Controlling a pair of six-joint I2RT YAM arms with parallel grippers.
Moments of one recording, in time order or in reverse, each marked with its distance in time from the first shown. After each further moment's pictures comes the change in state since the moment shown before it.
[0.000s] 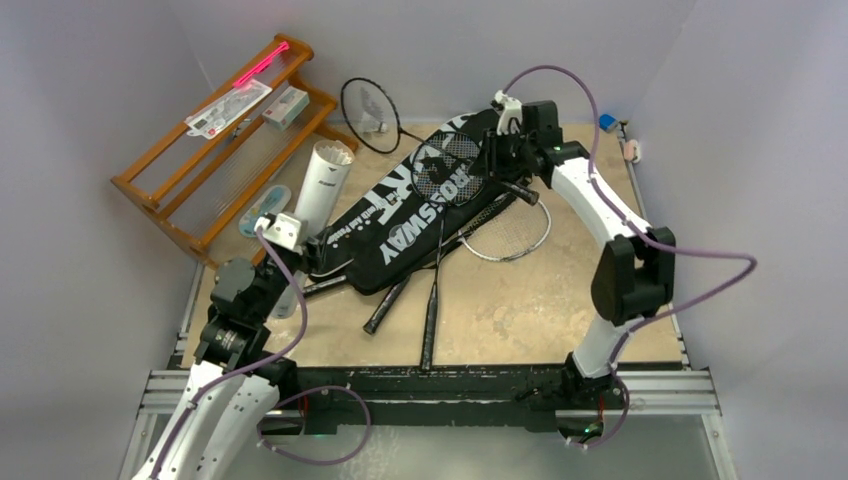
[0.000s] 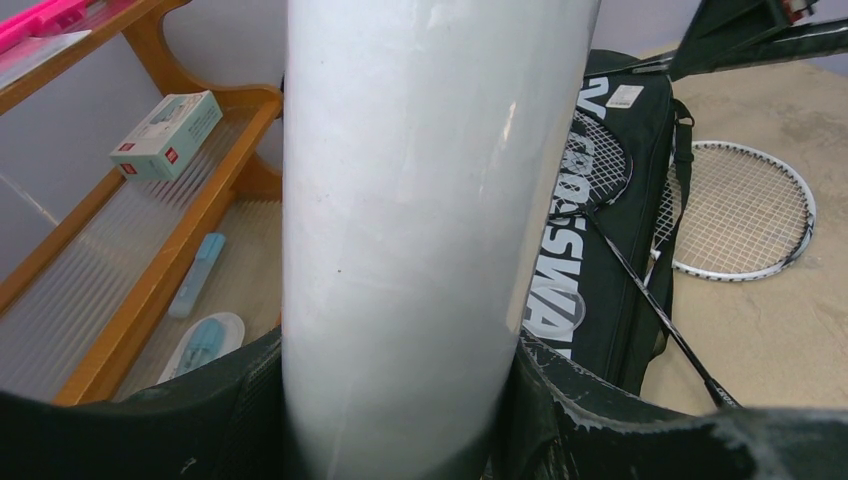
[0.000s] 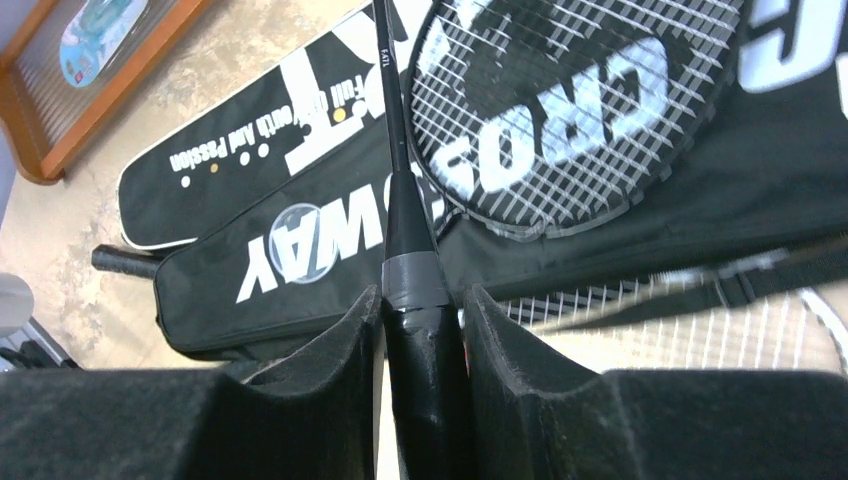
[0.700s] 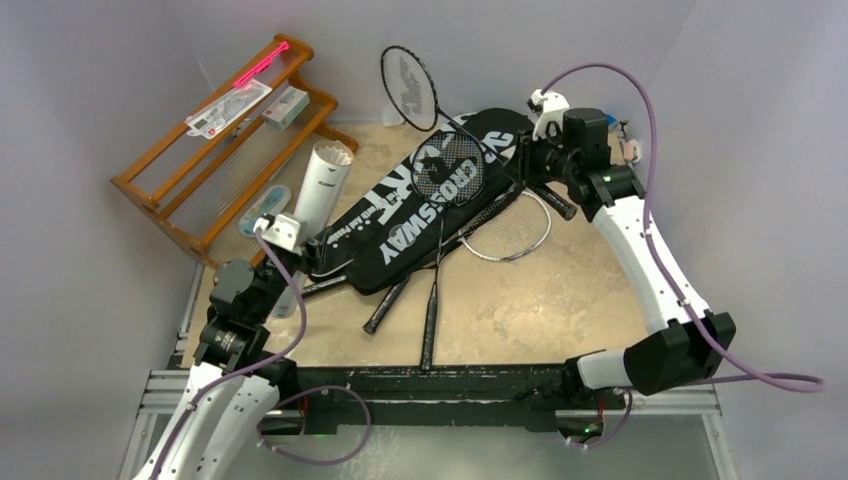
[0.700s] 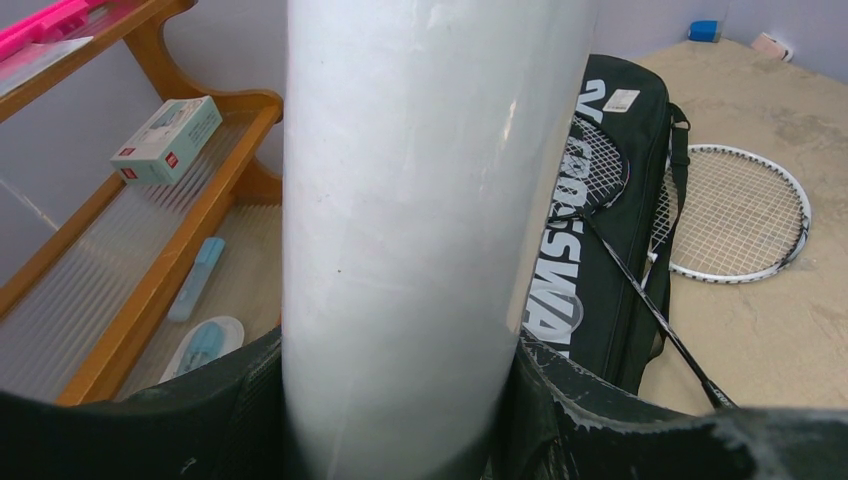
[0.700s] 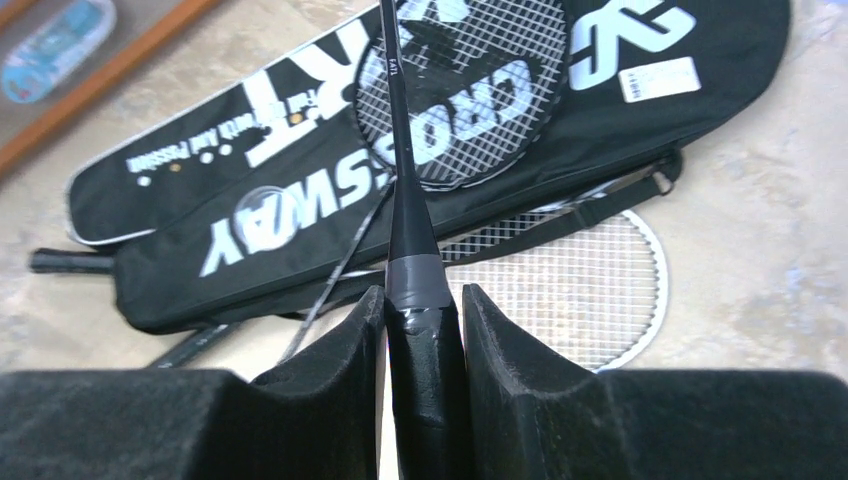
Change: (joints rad) left arm 0.001 -0.008 0.000 0.000 0.006 0.000; right arm -0.006 -0.447 -0.146 -0.145 0.220 -0.056
